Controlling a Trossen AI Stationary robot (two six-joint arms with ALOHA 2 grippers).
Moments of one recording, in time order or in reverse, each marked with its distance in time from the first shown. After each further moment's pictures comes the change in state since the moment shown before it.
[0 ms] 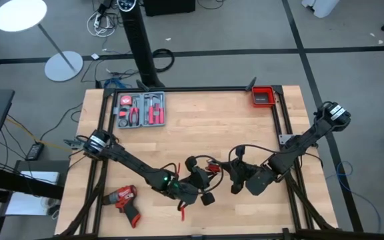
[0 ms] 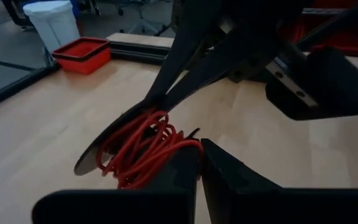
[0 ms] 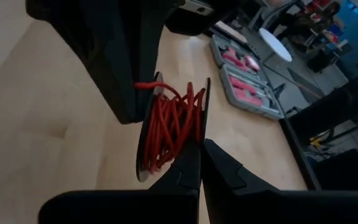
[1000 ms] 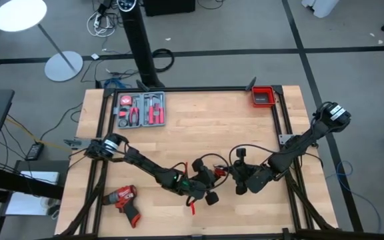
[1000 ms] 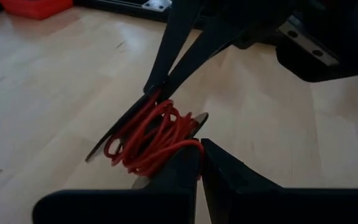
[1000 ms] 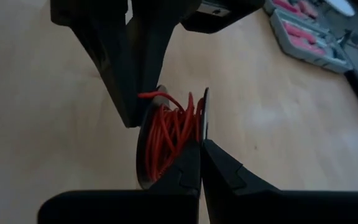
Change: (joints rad) left arm 0.066 0.161 -0.001 0.103 0.178 -0.088; right arm -0.010 0.001 -0.159 0.044 -0.168 0.182
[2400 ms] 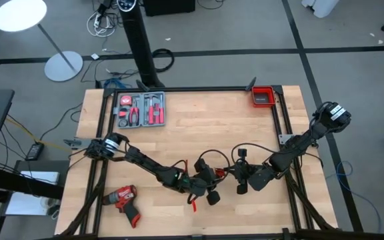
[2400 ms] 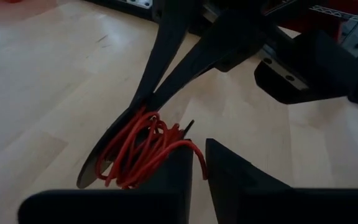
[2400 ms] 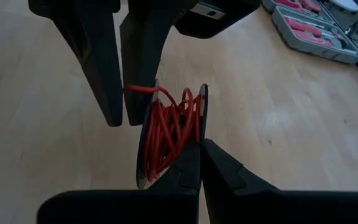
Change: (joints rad) left arm 0.013 0.000 0.000 0.044 0.096 -0.064; right arm -0.005 -0.002 -0.115 0.181 -0.013 0.047
